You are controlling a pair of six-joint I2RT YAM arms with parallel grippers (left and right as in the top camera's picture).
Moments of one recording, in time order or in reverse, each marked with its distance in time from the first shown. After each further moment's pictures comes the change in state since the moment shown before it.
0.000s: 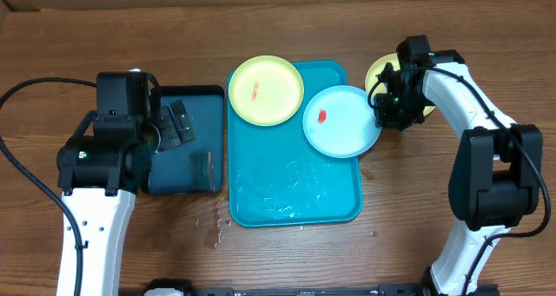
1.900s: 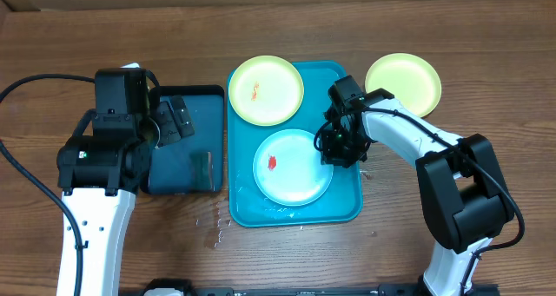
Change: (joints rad) left arm 0.000 0.000 0.000 0.050 0.000 0.000; right arm 0.331 -0.068 -0.254 0.194 -0.122 0.360
